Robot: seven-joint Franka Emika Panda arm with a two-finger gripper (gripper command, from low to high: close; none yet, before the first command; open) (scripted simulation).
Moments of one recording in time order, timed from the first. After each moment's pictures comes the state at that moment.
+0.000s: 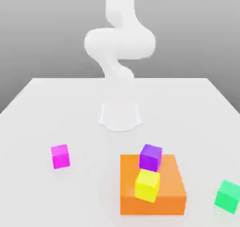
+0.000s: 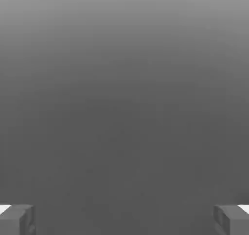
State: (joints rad) arm -0.06 -0.74 0.00 -2.37 -0.01 2.35 0.86
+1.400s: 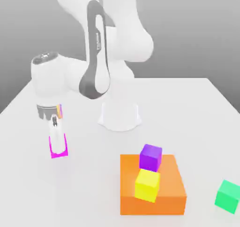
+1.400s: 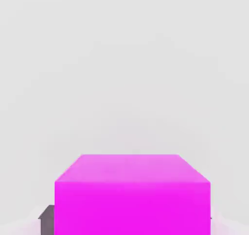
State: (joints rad) arm -0.60 -0.07 -0.03 -2.95 -0.01 2.88 1.39
